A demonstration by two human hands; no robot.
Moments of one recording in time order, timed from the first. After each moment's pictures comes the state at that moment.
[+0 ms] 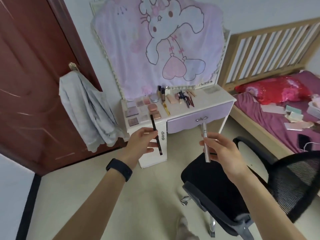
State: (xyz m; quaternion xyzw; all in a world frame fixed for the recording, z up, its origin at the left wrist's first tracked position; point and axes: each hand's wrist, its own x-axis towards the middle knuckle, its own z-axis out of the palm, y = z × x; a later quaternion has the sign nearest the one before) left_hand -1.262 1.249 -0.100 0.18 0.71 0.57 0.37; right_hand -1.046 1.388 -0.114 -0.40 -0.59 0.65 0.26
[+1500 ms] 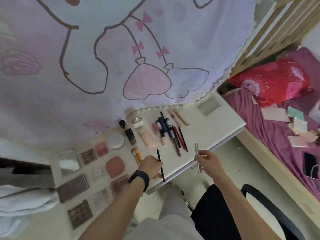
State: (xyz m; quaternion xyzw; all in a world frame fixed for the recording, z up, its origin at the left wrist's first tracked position) left_hand -1.573 1.767 -0.340 0.20 0.77 0.23 0.56; right_hand -1.359 1.874 -0.329 -0.65 -0.54 0.52 0.09
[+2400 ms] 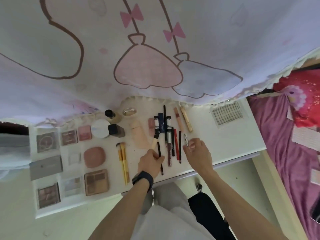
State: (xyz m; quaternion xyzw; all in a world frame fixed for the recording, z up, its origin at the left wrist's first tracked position) left_hand -1.527 1.853 -0.424 0.06 0.87 0.24 0.43; right_hand -1.400 2.005 -0.427 -0.51 -0.79 0.34 -0.07
